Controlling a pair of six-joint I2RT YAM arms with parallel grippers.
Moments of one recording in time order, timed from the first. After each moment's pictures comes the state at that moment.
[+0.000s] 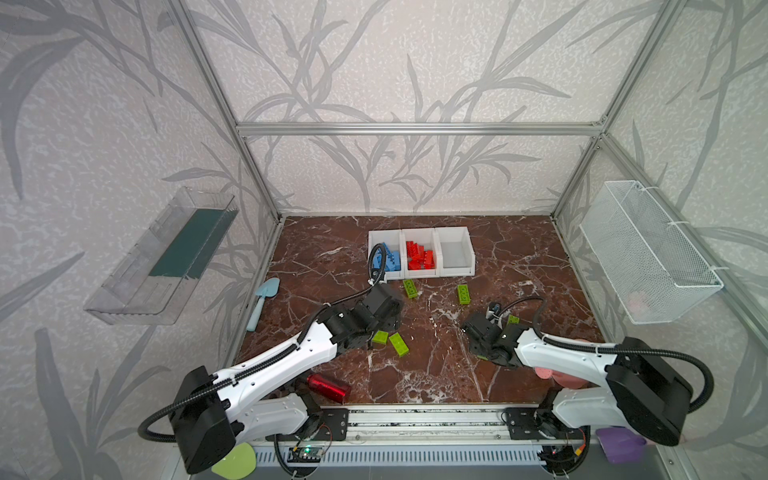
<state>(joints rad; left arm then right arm) -0.84 1.16 0.87 -0.64 -0.39 -0.62 0.82 1.36 0.56 -0.50 0.42 1.03</state>
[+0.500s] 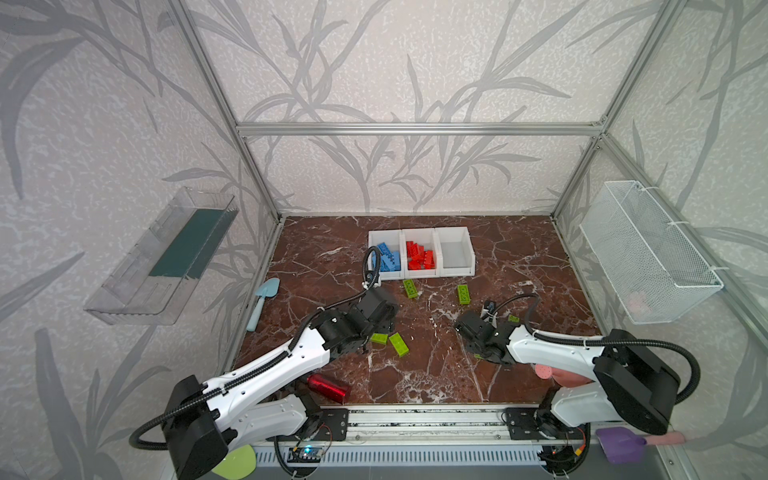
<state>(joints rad) -0.84 1.10 0.85 -0.66 -0.42 -0.62 0.83 1.40 0.59 -0.49 0.43 1.03</state>
